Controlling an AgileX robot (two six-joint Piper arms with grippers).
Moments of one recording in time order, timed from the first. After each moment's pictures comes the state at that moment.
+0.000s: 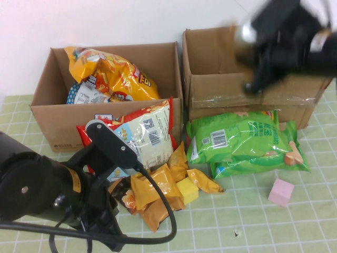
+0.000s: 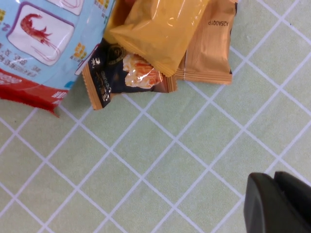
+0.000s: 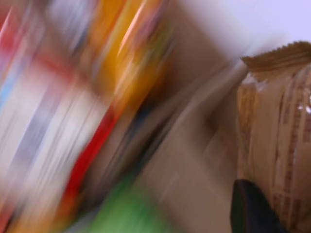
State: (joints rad) right arm 0.46 1.54 -1.30 0.24 0.34 -0.71; left arm -0.60 1.26 -0.91 -0.01 0.83 0.14
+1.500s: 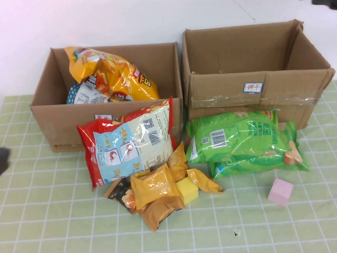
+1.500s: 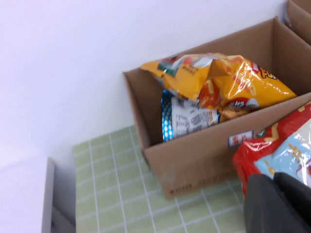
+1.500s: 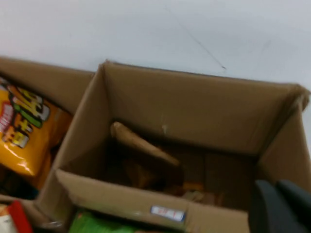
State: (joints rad) right arm 0.30 1.60 -1.73 -0.04 0.79 0.05; left arm -0.60 0.75 -0.91 0.71 0.77 -0.58
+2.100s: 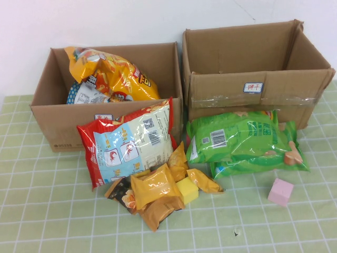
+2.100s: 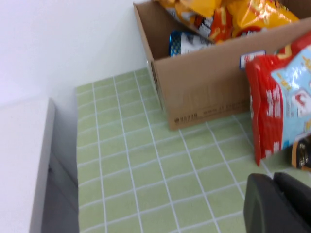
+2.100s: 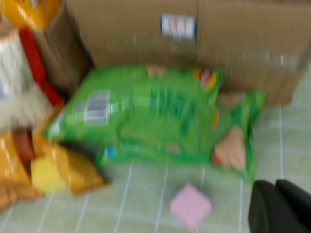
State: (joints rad) right arm 0.30 0.99 -0.77 0.04 0.47 0.06; left arm -0.60 0.28 -0.49 0.68 0.81 -0.59
